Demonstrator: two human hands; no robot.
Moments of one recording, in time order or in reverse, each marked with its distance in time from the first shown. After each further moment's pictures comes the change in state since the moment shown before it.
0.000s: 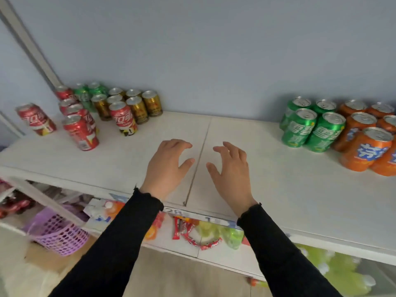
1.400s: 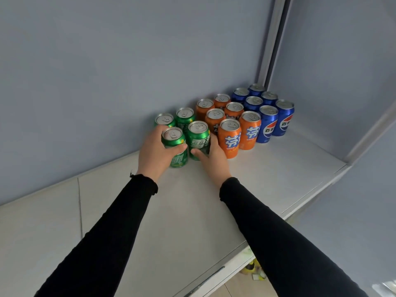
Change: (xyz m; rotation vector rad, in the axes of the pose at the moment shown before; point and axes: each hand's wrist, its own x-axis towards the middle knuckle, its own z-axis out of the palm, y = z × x) left_hand 0.205 0.207 0.162 -0.680 -0.279 0.272; right_hand 0.064 0.221 -0.114 0.290 0.518 0.498
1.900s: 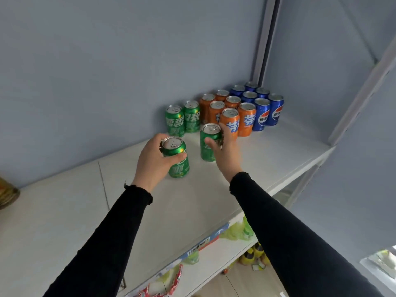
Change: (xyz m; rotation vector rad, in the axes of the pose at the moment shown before) left_hand -0.094 0.012 -0.058 -0.041 -0.090 -0.037; right_hand -0.074 -0.045 -0.026 -0.040 0.154 -0.017
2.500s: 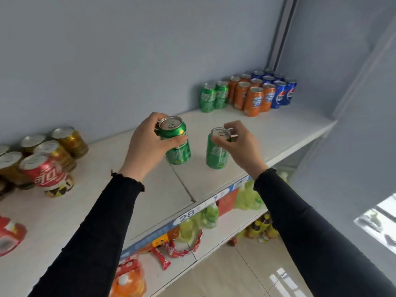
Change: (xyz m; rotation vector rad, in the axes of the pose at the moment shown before) left_hand -0.141 -0.018 -0.169 -0.038 0.005 0.110; right_hand -0.177 -0.121 0.022 -0.103 -0.084 0.036
